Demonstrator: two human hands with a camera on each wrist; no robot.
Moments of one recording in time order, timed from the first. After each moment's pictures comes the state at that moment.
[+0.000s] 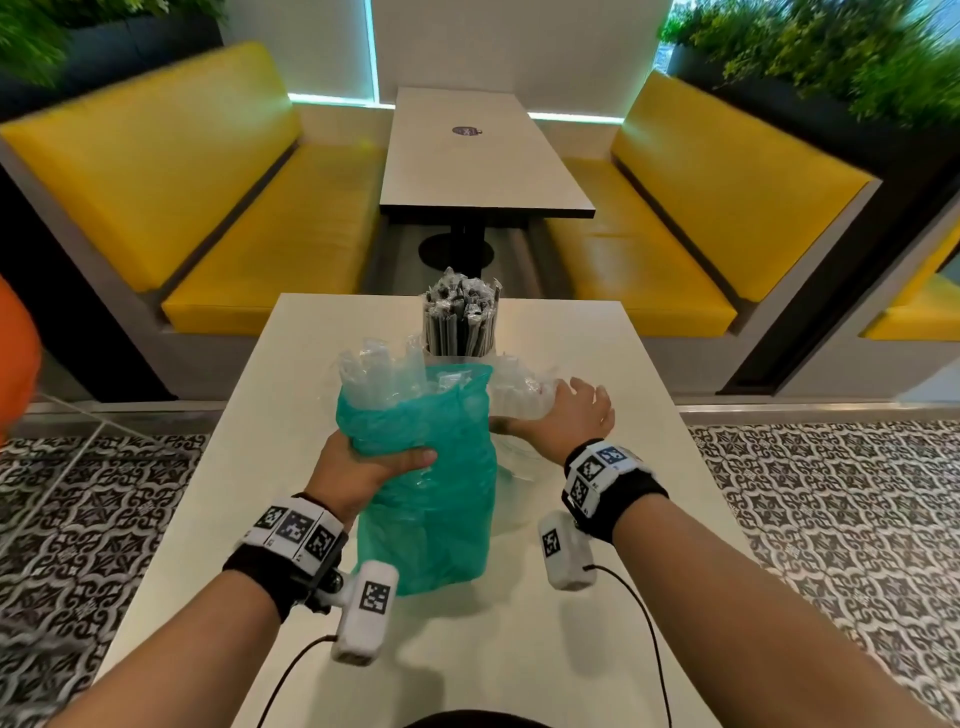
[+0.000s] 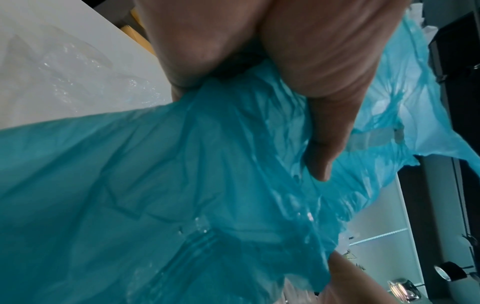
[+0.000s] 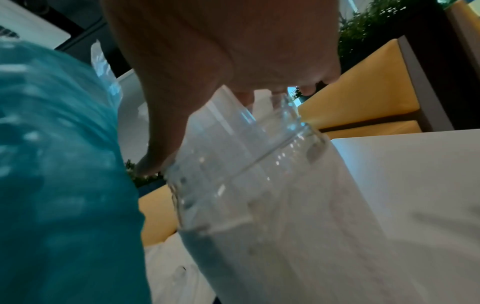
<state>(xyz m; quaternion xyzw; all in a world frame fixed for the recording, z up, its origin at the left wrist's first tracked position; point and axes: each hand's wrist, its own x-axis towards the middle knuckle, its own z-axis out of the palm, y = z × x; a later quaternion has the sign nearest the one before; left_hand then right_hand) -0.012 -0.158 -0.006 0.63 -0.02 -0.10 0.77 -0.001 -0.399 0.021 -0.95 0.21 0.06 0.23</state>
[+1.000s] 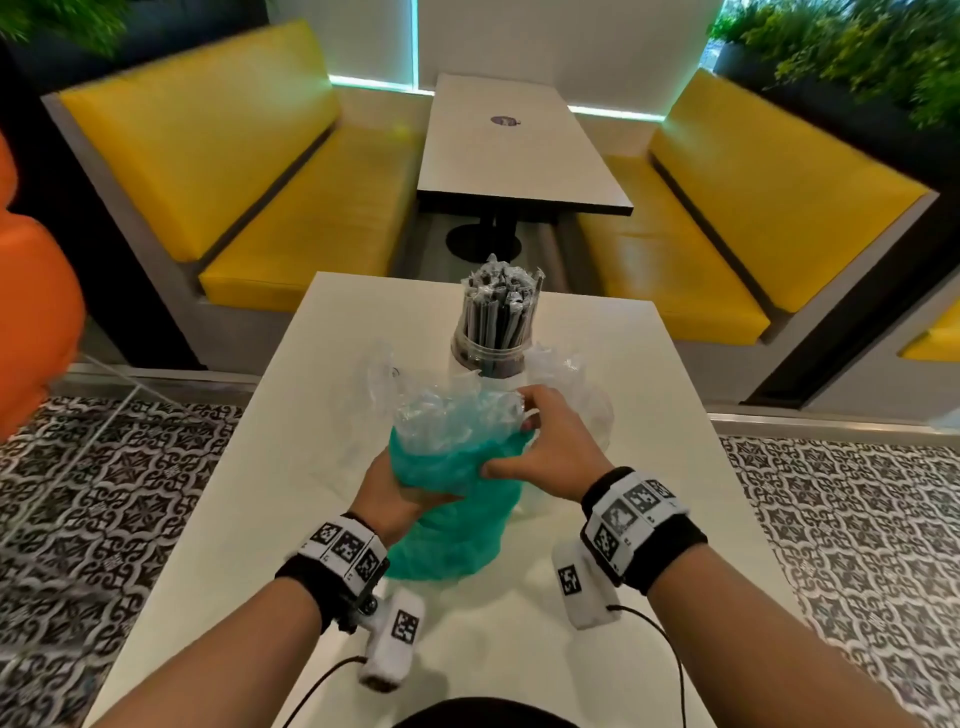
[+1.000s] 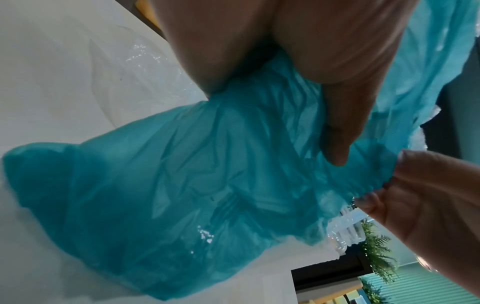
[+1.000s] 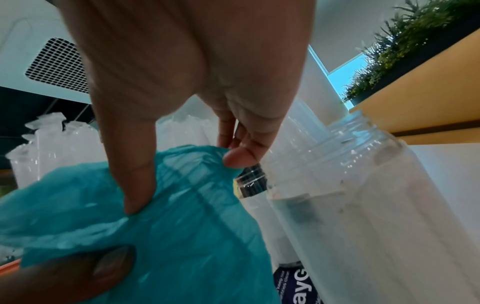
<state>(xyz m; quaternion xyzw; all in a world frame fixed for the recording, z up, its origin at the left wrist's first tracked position) -0.037 -0.153 -0.052 0.67 -0.03 -0.09 0.74 -0.036 -0.358 0.024 -0.90 -0.03 0.02 0.43</state>
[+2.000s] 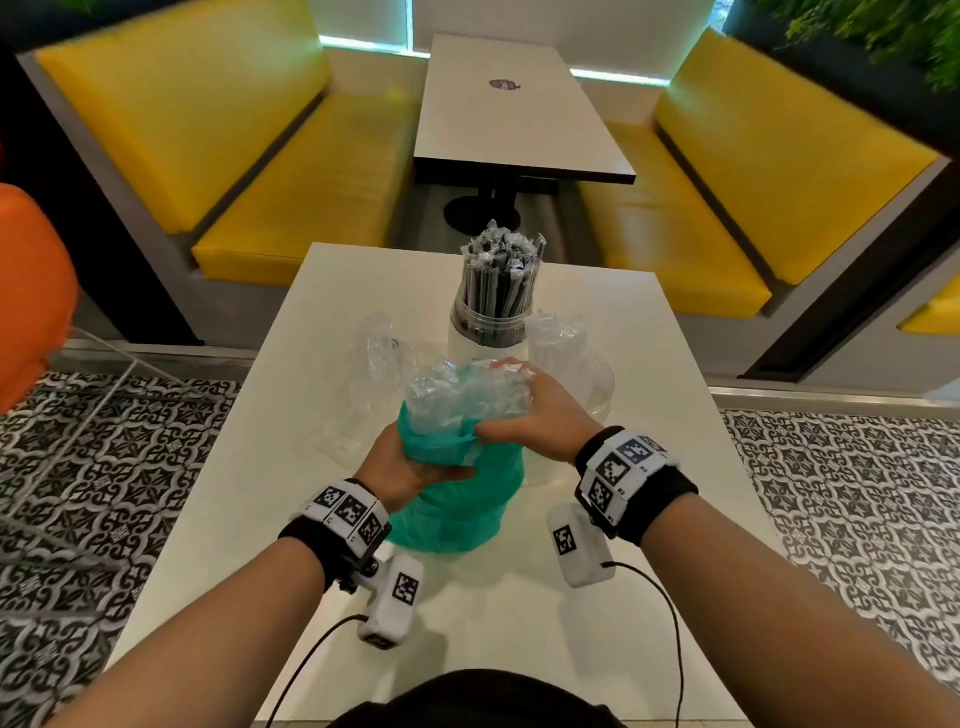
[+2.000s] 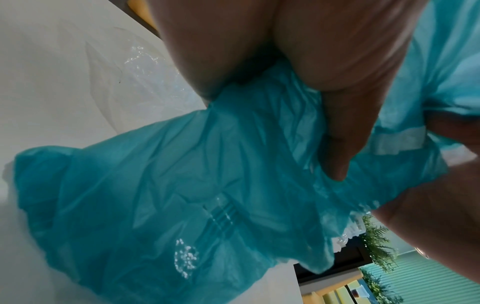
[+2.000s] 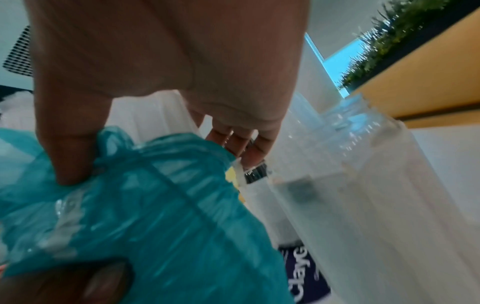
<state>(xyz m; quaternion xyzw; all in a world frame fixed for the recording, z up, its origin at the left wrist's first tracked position) -0.035 -0.148 -0.056 0.73 -0.06 -0.14 0.67 -0.035 -0.347 0.030 -0.83 -0.08 0.12 0.55</state>
